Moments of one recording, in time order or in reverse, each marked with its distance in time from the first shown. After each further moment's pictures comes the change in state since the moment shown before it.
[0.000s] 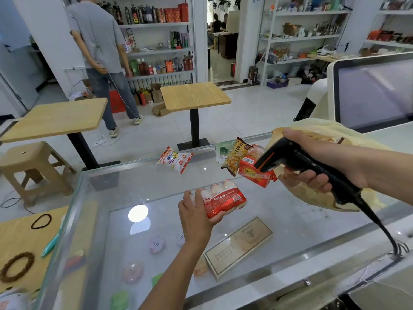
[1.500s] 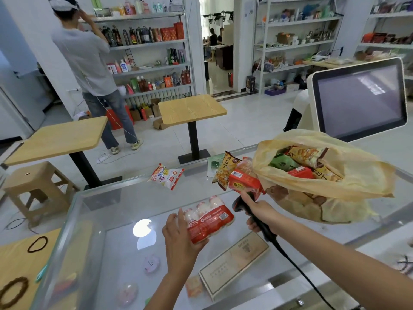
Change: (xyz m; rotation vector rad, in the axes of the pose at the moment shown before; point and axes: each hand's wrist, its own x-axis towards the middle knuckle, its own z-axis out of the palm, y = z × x) left_hand -0.015 -0.010 0.000 -0.040 0.066 0.074; right_hand 0.174 0.096 0.018 0.114 0.217 -0.114
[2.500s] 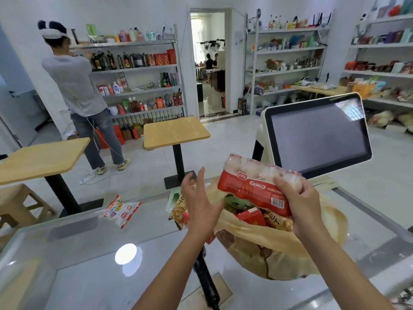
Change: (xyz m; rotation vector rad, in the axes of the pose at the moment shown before) left_hand 0.114 0.260 0.028 -0.443 0.078 0.101; right_hand -0.017 -0.041 -0.196 0.604 0.415 -0.562
